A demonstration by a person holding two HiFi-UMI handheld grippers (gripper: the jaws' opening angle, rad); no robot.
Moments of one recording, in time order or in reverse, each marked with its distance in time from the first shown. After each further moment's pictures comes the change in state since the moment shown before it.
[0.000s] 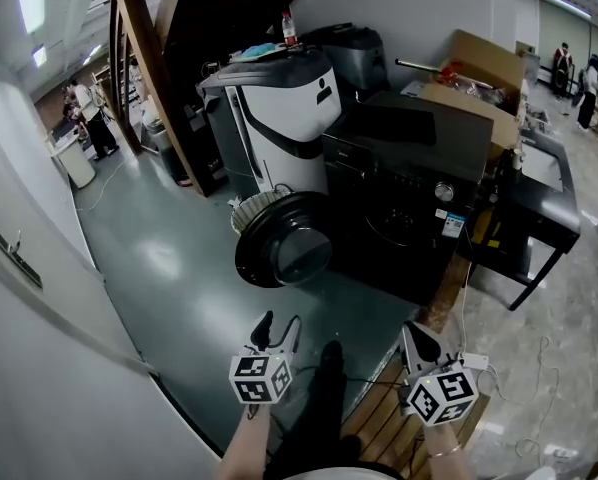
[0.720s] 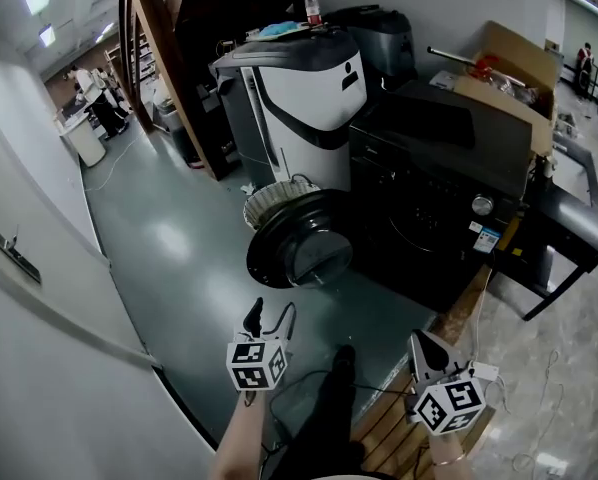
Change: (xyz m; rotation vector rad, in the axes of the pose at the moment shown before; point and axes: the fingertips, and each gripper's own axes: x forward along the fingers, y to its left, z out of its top) left arm 0.108 0.117 0.011 0.028 0.028 0.116; right arm 0.124 -0.019 -0.025 0.029 0.083 0.032
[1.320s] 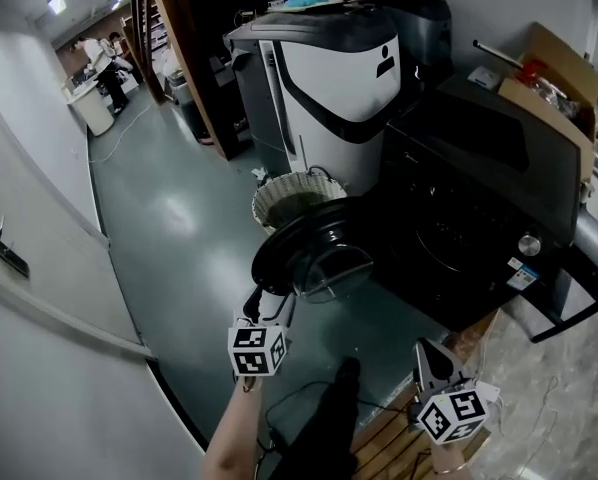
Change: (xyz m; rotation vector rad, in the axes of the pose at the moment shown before) left arm 0.164 0.110 -0.007 -0.008 0.064 0.073; right arm 0.172 -0.038 -0.021 0.007 0.114 0.043
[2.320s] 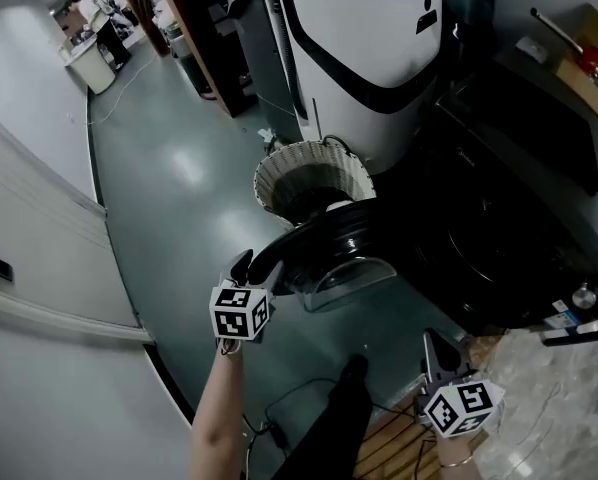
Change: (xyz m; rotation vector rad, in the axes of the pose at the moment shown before) left arm 0.214 0.124 -0.028 0.014 0.170 0.009; right arm 0.210 -0.084 -0.038 0.041 0.166 0.029
